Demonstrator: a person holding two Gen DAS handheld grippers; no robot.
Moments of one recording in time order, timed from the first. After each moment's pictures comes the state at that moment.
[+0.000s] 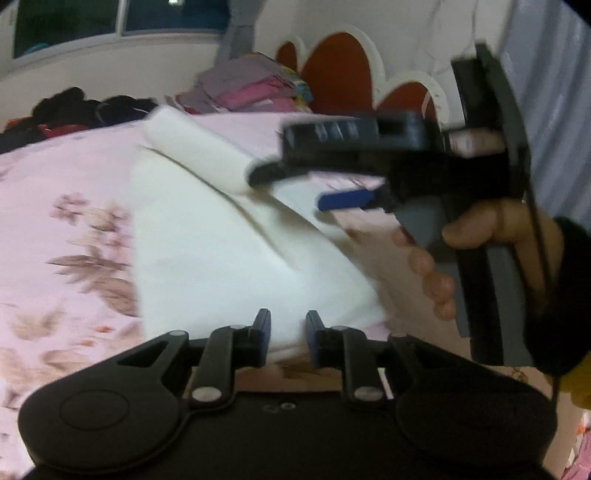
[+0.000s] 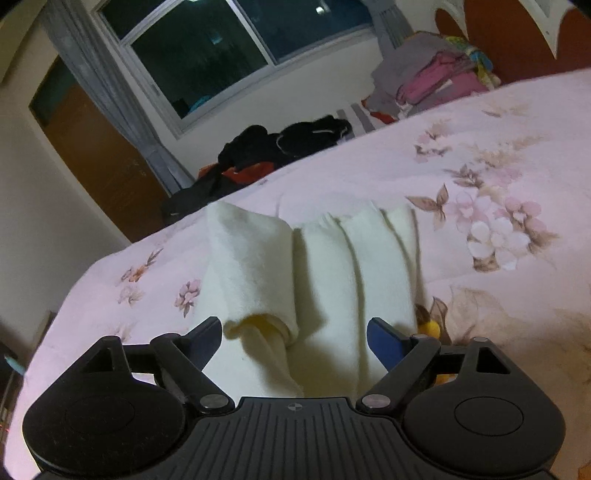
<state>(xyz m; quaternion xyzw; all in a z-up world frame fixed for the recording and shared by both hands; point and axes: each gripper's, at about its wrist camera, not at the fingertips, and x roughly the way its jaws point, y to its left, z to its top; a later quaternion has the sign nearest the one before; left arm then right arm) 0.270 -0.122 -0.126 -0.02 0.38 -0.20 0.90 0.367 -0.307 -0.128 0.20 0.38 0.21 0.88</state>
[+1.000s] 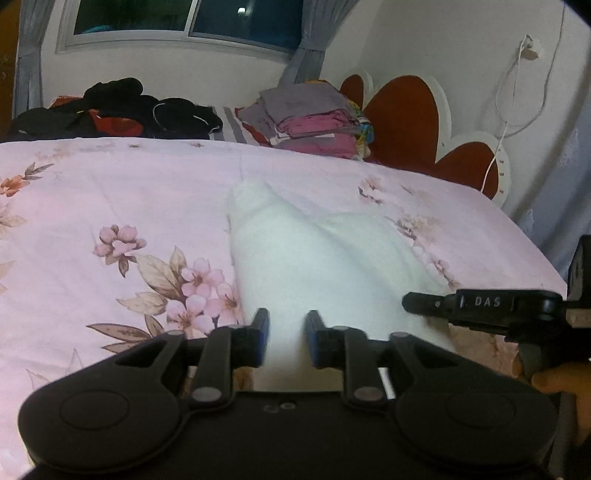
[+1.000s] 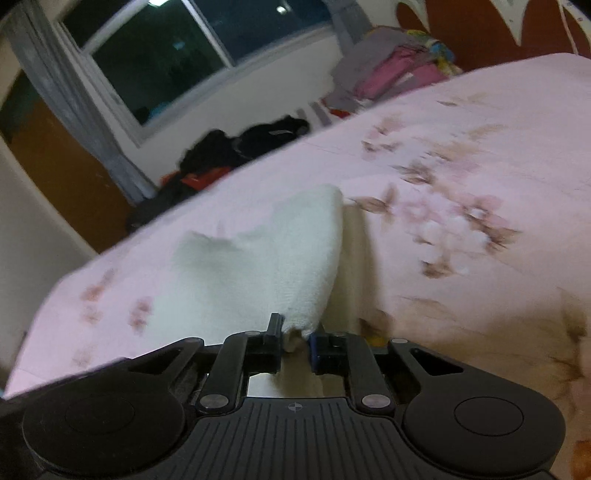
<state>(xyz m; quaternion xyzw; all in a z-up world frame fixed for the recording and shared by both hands) 0.354 -0.088 -0.122 -0.09 0.36 -0.13 0.92 0.387 -0.339 -0.150 0.23 0.40 0.13 0.88</state>
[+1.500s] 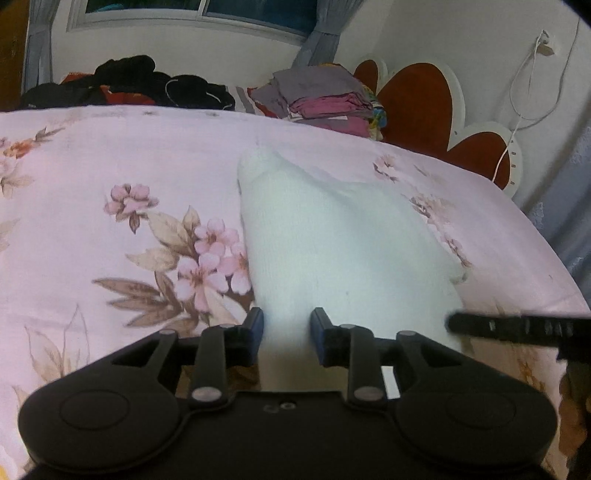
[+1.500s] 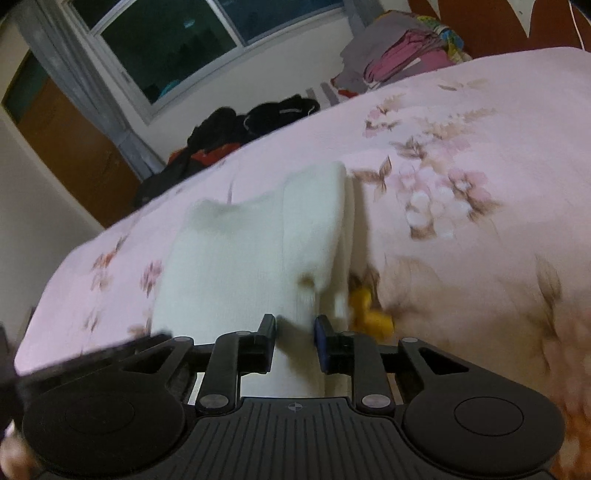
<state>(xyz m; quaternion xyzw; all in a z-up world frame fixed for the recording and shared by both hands) 0.342 -0.081 -0.141 -0.11 0.40 -0.12 0.90 0.339 -0.343 -0.138 0.20 0.43 0.17 0.86</state>
